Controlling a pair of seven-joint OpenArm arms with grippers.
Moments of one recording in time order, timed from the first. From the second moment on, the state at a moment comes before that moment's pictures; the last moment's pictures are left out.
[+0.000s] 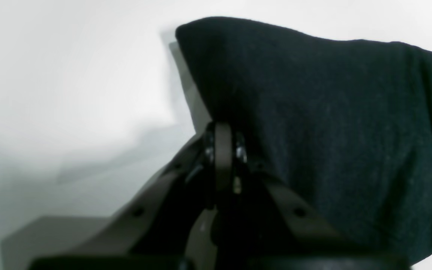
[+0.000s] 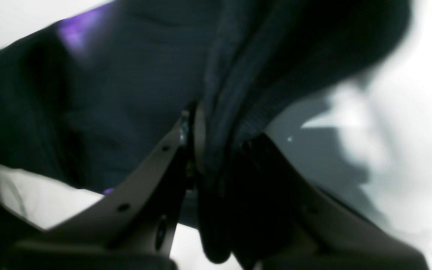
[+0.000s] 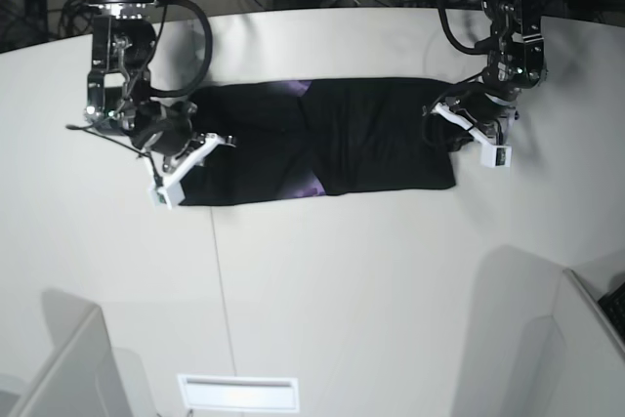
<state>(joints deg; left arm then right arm) 13.9 -15.1 -9.1 84.8 -30.9 -14.3 32.5 -3.0 7.3 3.4 95.1 34.5 5.1 -63.6</state>
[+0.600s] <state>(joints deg) 14.3 -15.3 -9.0 84.8 -30.9 -14.6 32.2 -4.4 3.5 -15.8 110.1 35.1 -8.8 -63.5</state>
